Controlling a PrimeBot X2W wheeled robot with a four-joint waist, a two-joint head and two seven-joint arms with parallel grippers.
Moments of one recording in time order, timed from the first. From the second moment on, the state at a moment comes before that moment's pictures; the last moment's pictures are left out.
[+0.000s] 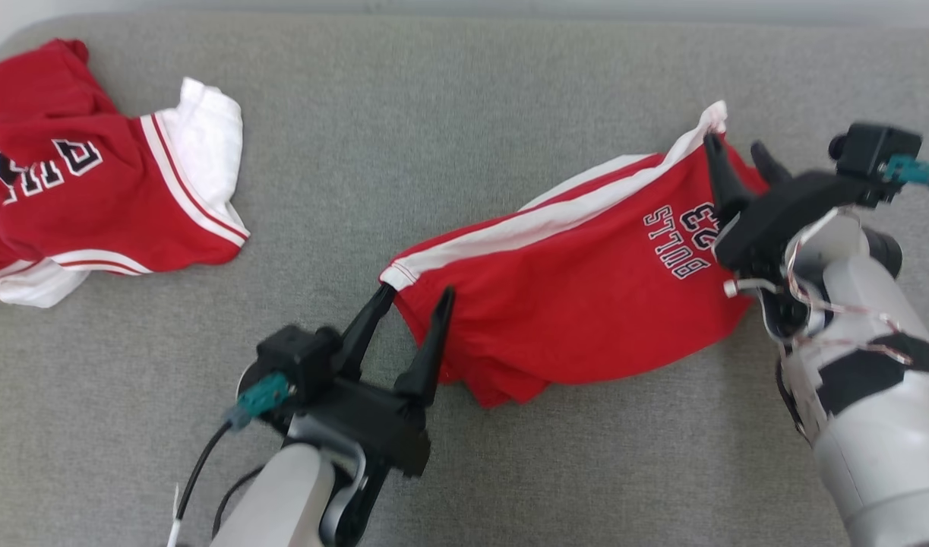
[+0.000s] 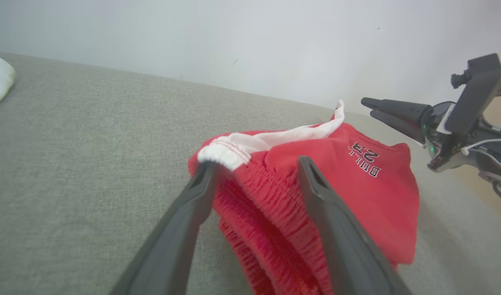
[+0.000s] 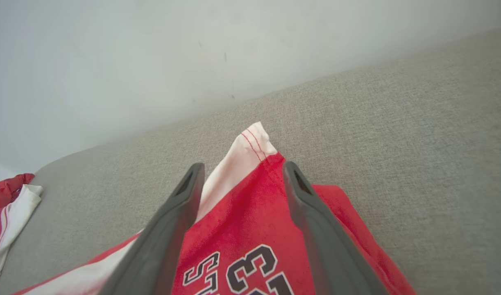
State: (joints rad) left arm -0.49 0.05 -0.44 0.42 -0.48 -0.13 -0.26; right arm -0.88 -0.16 0.07 0.85 0.55 0.13 0.07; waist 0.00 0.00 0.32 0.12
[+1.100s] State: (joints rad) left arm -0.14 0.05 0.01 0.07 -0.21 -0.08 -0.26; right arm -0.80 -0.39 0.34 1.03 0.61 0.13 0.02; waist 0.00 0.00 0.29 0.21
